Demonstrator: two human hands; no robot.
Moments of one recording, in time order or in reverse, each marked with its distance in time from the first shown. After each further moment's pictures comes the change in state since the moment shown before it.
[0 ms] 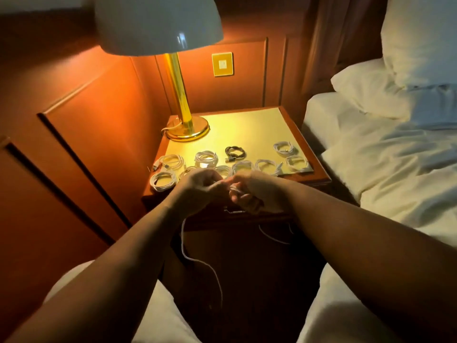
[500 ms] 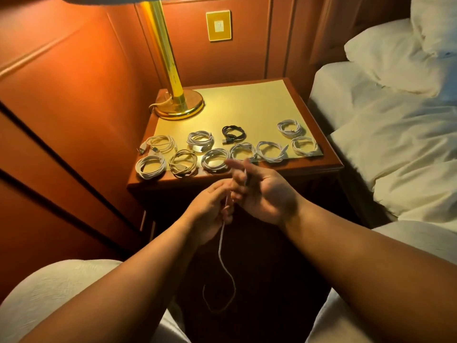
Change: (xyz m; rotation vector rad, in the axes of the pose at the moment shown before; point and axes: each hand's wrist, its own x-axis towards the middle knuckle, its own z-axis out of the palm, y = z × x) left_hand 0.004 -0.035 0.073 -0.873 -0.065 -0.402; right_hand 0.039 0.053 -0.002 0.887 -0.062 -0.326
